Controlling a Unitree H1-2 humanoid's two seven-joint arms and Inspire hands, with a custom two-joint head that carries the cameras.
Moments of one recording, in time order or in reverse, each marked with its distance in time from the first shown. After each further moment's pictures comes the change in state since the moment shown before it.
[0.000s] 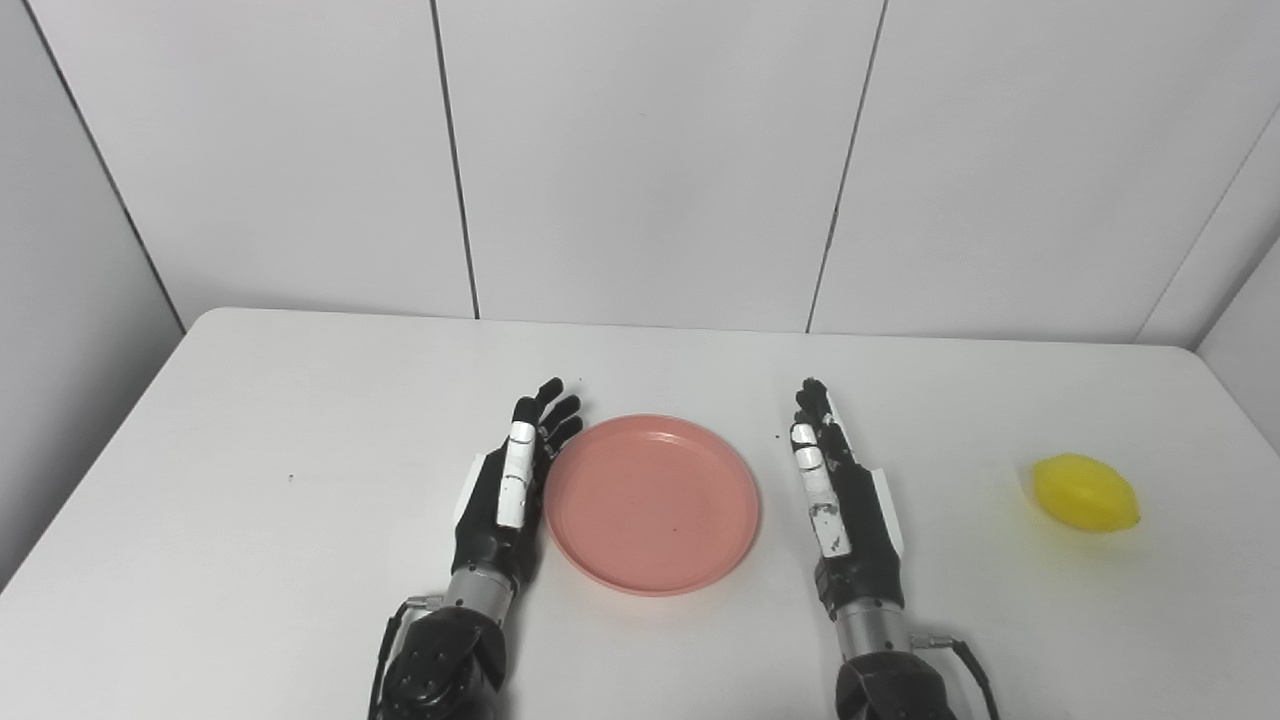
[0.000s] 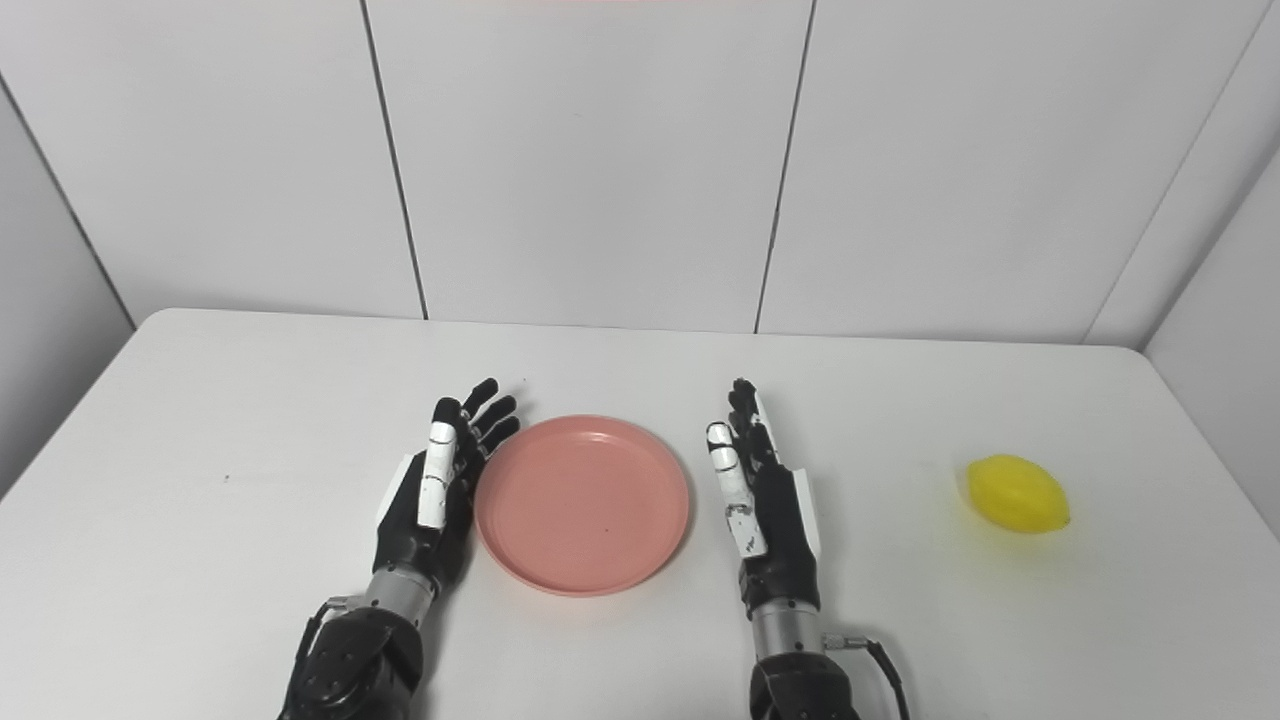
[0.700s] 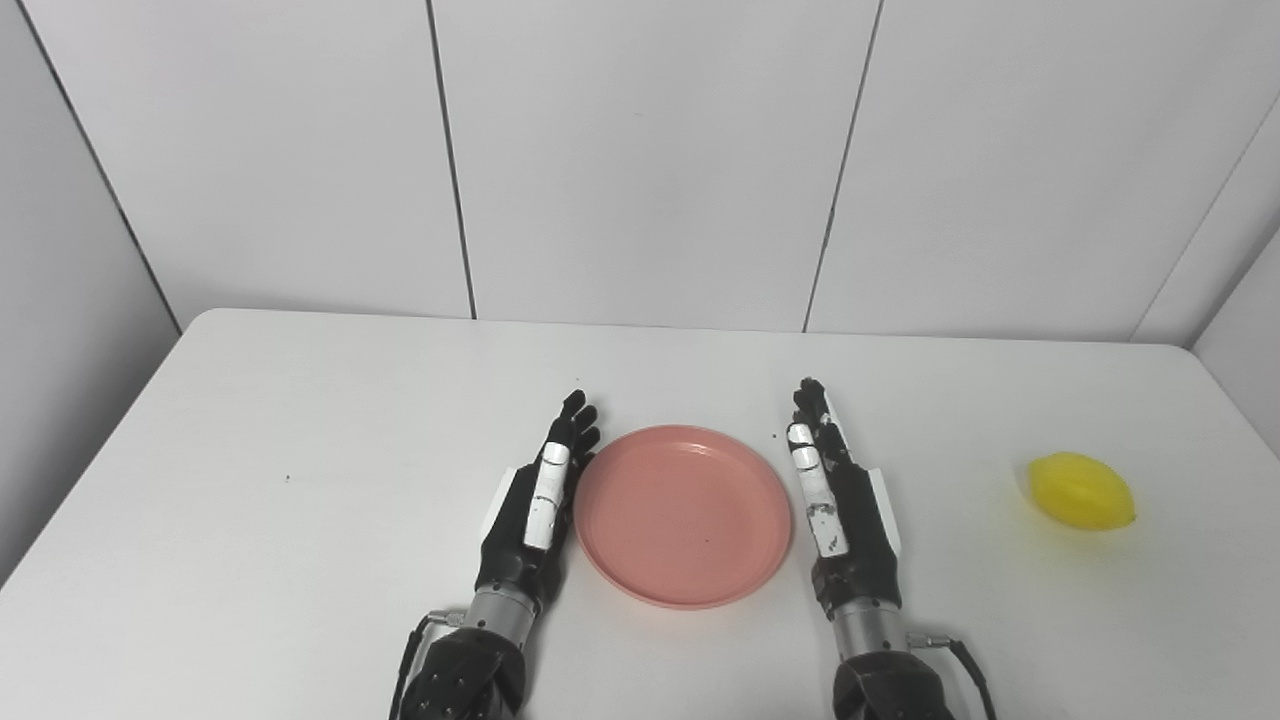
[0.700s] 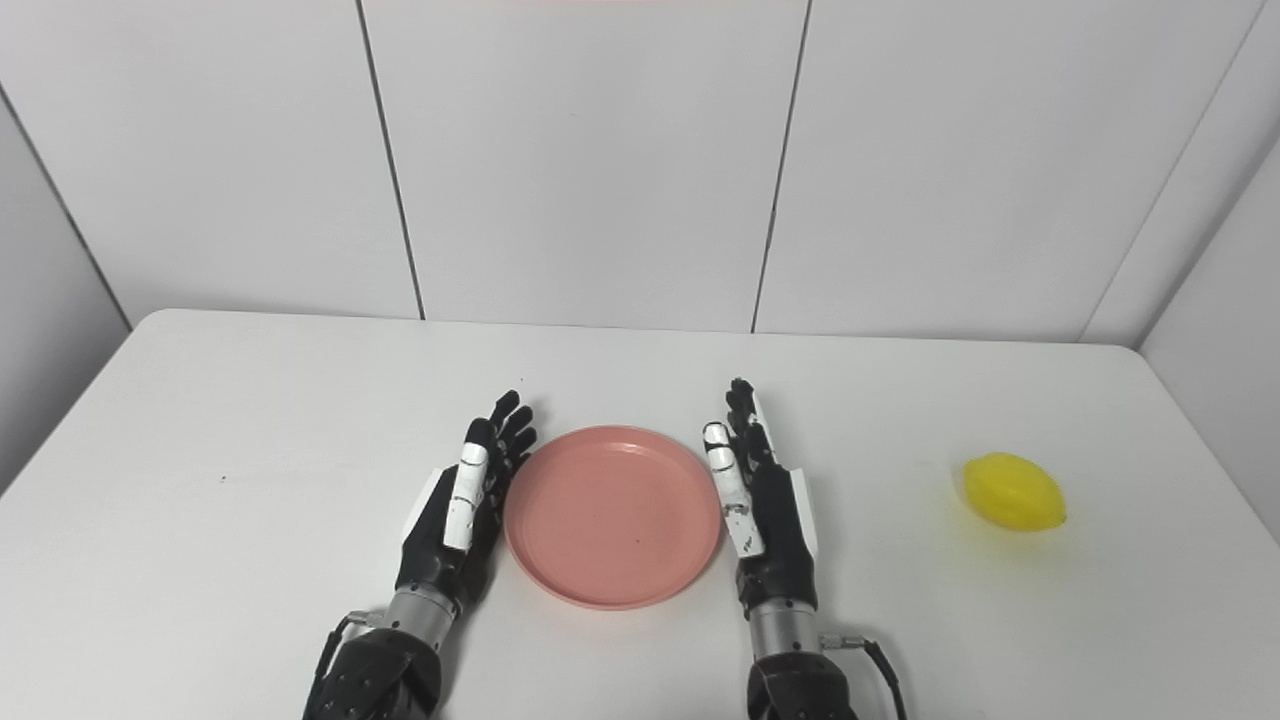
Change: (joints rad) left arm 0.030 0.007 -0.049 -0.009 0.017 -0.048 -0.031; right arm 0.000 0.002 0.002 0.000 0.008 0.000 0.001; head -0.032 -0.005
